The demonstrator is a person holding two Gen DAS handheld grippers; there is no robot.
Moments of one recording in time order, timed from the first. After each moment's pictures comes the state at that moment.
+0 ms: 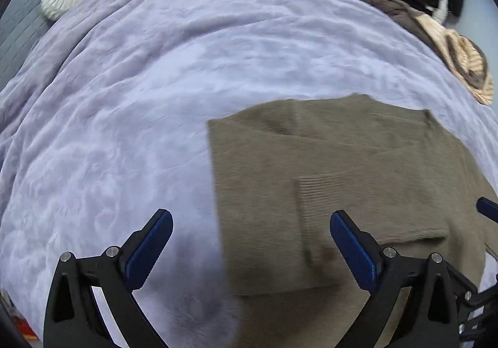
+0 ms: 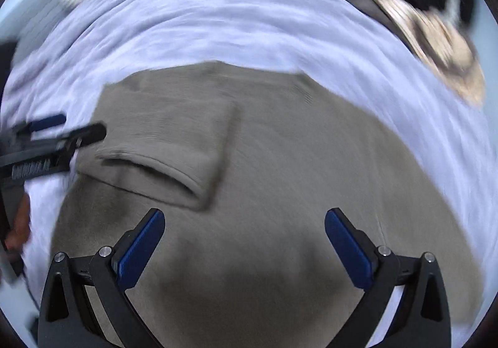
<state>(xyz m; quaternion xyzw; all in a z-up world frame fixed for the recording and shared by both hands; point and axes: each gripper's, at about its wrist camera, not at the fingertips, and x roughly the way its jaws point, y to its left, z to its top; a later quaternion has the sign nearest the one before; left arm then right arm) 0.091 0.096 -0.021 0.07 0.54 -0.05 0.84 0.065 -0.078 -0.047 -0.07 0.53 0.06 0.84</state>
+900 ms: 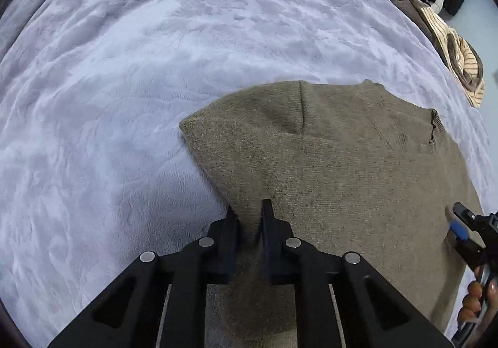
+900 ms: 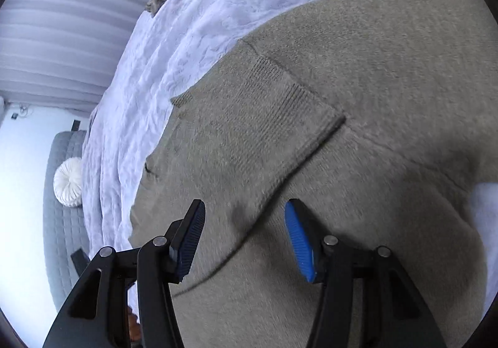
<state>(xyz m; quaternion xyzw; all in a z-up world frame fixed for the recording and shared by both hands) 0.150 0.095 -0.062 0.03 0.60 -0.14 0.78 0.025 -0.262 -0.128 0.51 0.45 -0.07 0.73</state>
